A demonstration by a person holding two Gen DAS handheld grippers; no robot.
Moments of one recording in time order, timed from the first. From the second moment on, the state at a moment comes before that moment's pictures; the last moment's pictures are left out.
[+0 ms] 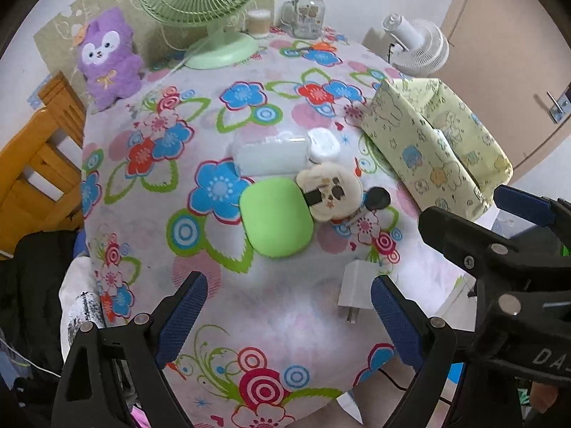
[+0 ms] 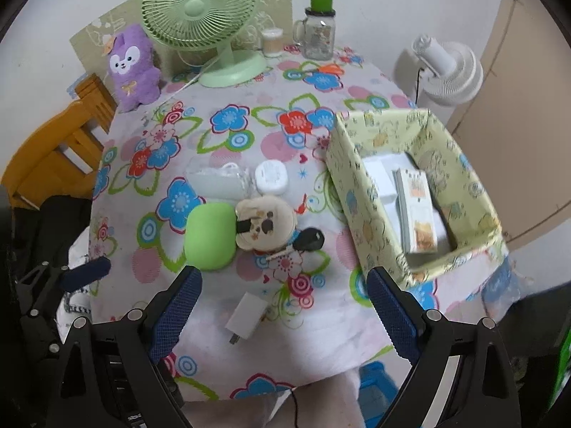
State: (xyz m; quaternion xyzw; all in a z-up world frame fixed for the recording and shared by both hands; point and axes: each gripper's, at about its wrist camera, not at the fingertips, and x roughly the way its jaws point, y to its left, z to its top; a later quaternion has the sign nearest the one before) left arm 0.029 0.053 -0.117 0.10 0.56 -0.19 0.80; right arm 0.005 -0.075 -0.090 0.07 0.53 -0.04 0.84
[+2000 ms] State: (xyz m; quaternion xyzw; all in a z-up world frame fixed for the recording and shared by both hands) left arm 0.049 0.031 -0.185 0.10 0.60 -0.15 0.78; right arm 0.039 -0.096 -0.182 0.07 0.58 -0.03 0.81
